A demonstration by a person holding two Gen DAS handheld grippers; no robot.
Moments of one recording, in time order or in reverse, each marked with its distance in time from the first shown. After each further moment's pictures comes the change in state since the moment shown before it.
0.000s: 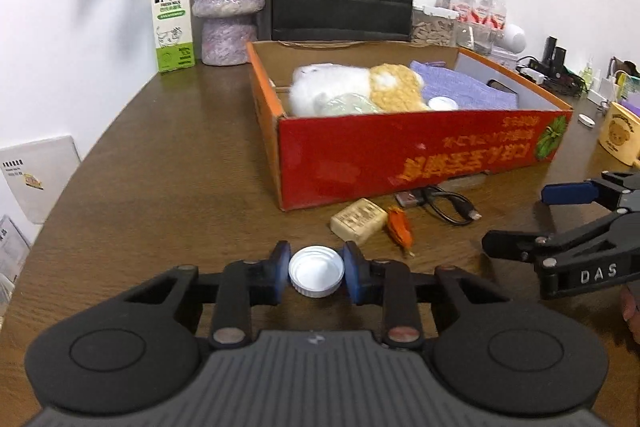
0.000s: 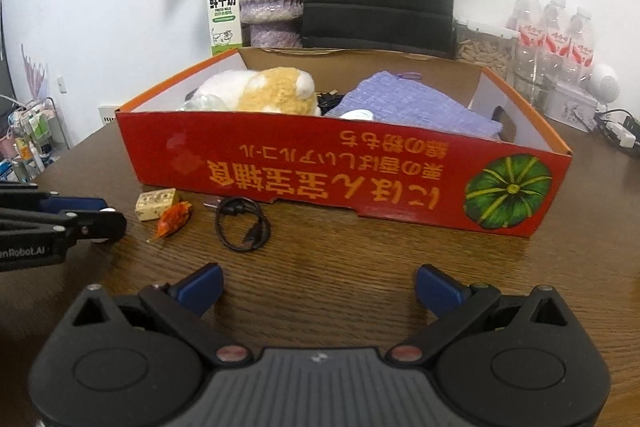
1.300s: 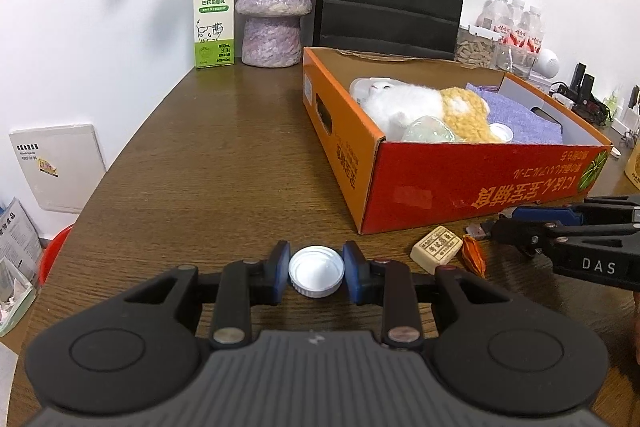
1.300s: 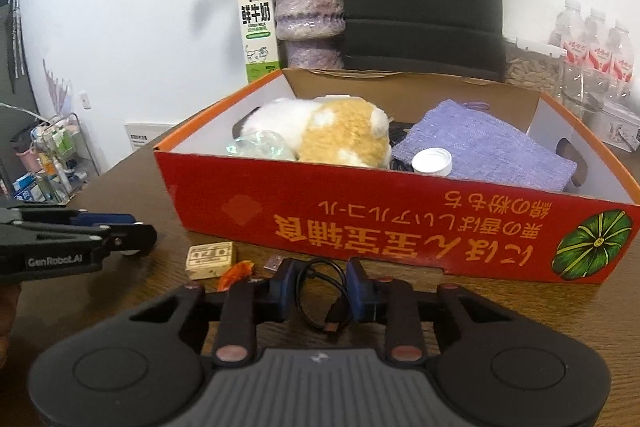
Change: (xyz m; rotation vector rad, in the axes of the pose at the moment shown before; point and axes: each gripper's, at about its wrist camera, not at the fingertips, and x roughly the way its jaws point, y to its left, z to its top) left arm 0.008 0.045 0.007 -0.076 -0.014 0.025; right arm 0.015 0.032 0.027 0.001 -0.050 0.091
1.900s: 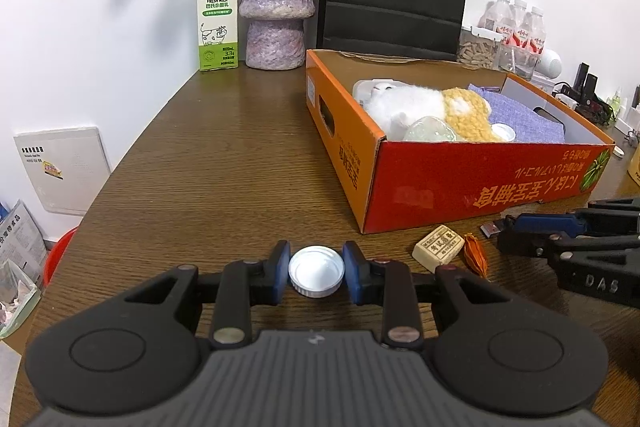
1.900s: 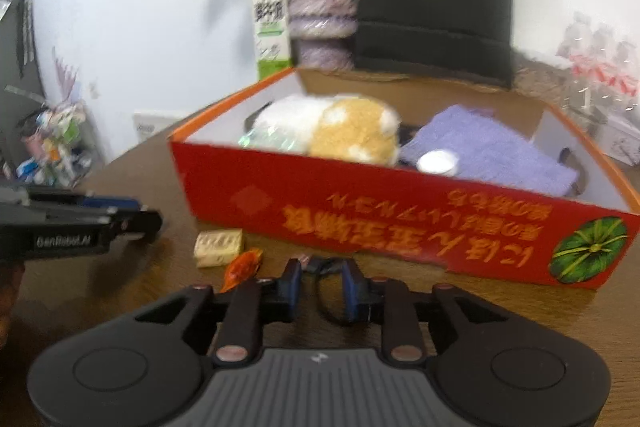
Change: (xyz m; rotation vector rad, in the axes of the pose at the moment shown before) left arm -0.002 -0.001 -0.001 0.007 -0.006 0.014; right arm 0.000 0.008 -0.006 -0.083 0.012 -0.006
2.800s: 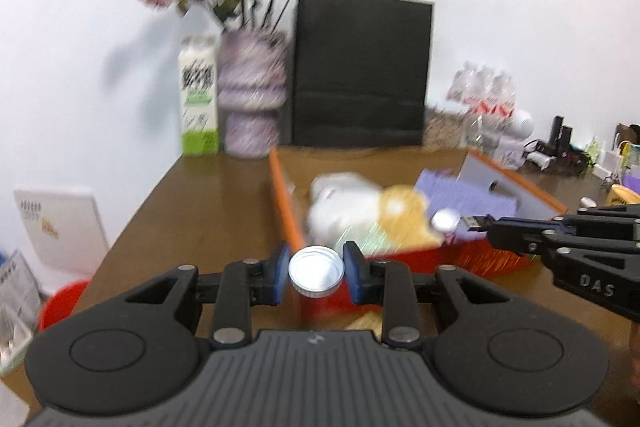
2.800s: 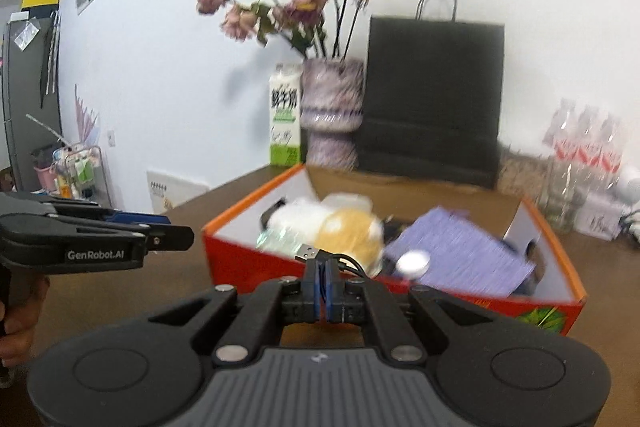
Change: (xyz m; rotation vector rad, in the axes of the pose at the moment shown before) left arm -0.050 -0.049 0.041 0.030 -0.221 -0.018; right arm -0.072 -0.016 0.031 -0.026 -0.252 -0.007
